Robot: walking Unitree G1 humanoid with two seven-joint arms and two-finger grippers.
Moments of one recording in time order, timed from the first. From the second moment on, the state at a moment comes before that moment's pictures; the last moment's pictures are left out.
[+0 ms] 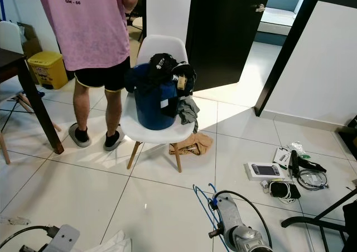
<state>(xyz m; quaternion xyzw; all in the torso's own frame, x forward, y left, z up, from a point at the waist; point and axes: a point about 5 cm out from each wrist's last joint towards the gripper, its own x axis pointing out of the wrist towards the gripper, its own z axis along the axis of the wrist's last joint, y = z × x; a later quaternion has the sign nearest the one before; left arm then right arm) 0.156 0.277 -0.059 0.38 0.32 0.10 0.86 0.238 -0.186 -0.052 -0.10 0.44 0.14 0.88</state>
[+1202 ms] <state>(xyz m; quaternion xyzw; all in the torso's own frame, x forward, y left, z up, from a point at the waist) 0.145 0.272 -0.064 0.23 0.34 0.13 0.90 0.237 -0.191 -0.052 -0.10 0.43 0.12 0.89</state>
